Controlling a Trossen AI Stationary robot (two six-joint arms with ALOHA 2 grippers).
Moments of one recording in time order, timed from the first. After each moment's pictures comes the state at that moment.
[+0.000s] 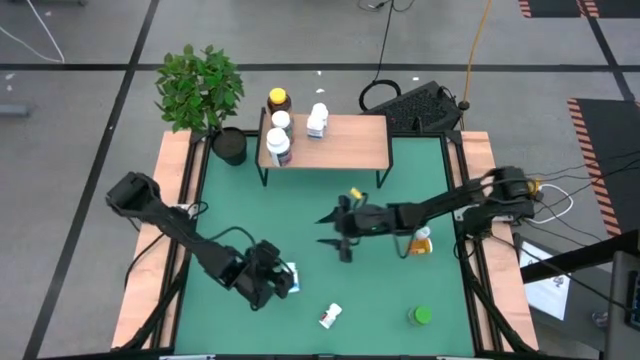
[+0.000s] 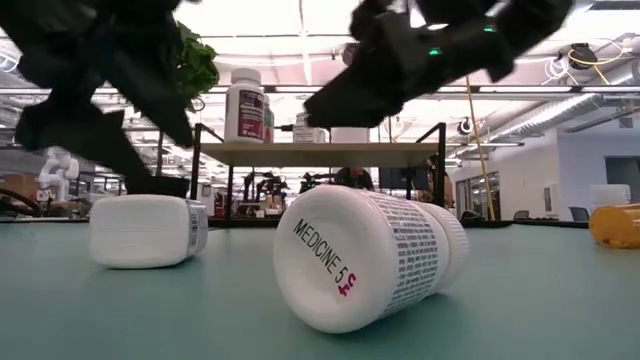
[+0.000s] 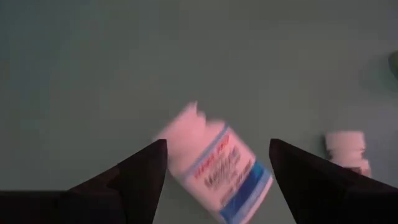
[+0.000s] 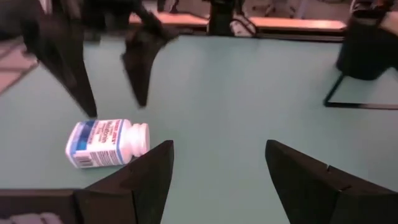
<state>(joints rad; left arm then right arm) -0.61 1.63 0.93 -0.39 -0.49 -1.48 0.12 1.67 0.80 0.49 0.11 0.04</state>
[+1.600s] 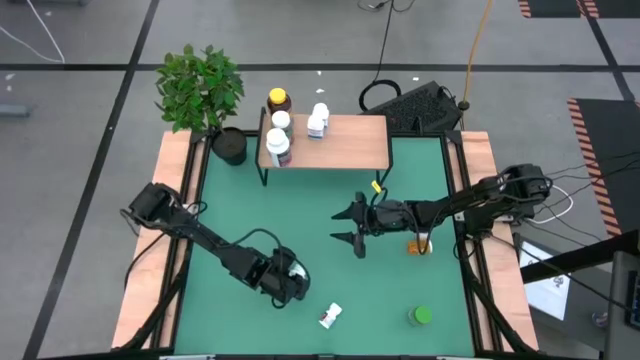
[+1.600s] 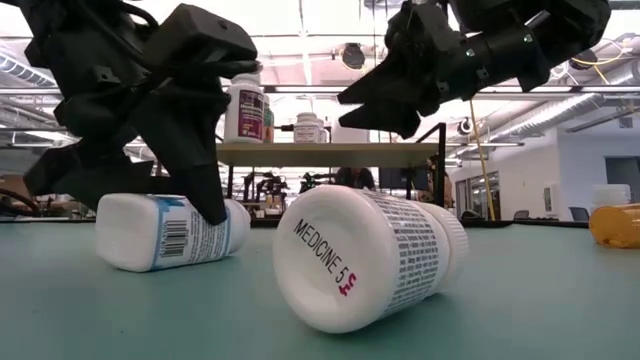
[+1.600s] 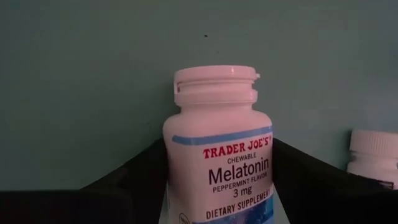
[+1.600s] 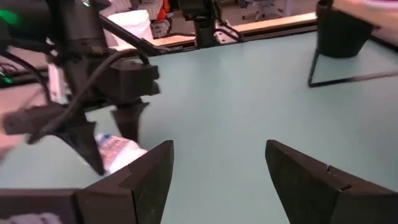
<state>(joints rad) -0.52 1.83 1.02 -0.36 -0.24 -1.53 0.11 1.54 0.61 0.62 0.10 0.22</state>
